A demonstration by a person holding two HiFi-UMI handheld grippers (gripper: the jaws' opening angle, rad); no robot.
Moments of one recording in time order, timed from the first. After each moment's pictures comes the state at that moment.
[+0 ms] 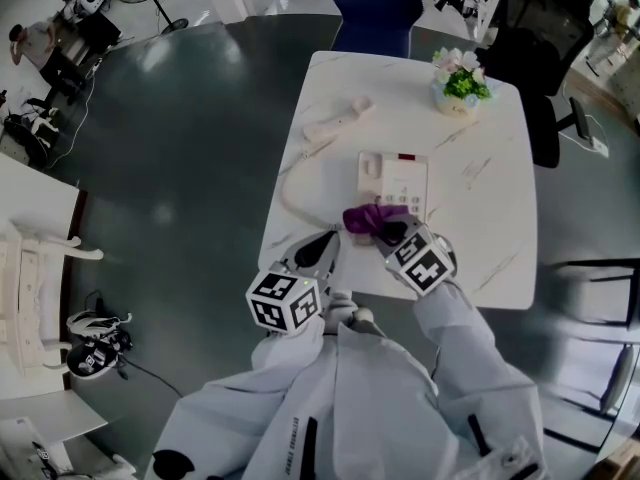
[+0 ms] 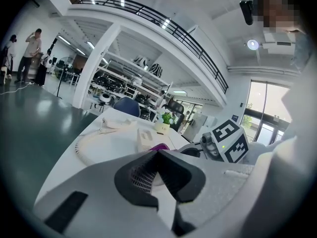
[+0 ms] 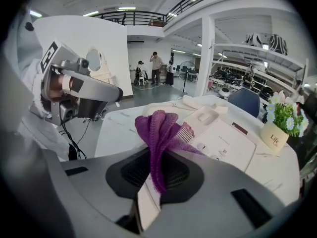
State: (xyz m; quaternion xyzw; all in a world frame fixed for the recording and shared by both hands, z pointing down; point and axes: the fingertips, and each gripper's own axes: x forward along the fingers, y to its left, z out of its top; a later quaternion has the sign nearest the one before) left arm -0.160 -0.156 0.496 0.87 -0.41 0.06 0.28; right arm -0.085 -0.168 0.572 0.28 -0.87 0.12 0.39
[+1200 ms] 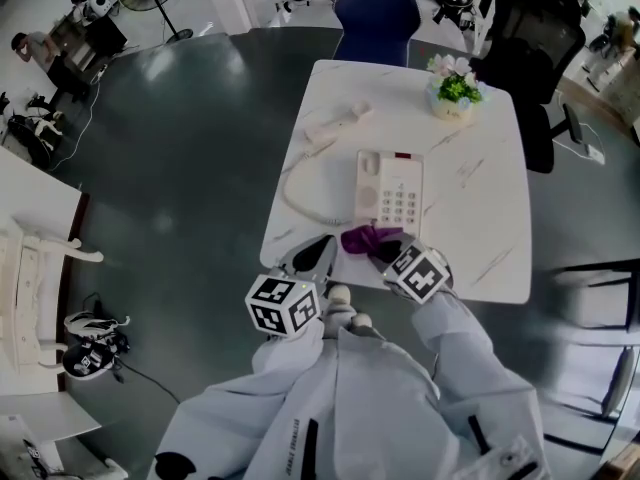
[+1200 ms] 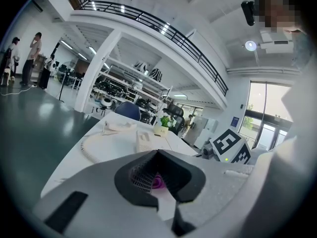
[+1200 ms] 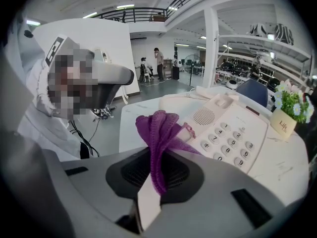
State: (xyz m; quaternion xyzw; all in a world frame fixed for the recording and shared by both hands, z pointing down) left arm -0.167 -0.126 0.482 0.87 -0.42 0.04 0.27; right arm -0.090 -0.108 0.584 0.24 -0.87 0.16 0.40
